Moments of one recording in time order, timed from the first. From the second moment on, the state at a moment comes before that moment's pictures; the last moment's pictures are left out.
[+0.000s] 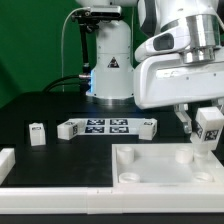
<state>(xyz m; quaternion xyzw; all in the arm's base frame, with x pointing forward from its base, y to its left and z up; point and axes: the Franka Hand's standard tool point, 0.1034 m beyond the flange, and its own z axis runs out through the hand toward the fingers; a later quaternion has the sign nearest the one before) 0.614 0.121 0.094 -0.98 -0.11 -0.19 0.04</state>
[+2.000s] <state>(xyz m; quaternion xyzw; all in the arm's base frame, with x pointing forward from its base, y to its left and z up) 0.609 0.111 0.058 -0.96 -0.12 -0.27 0.03</state>
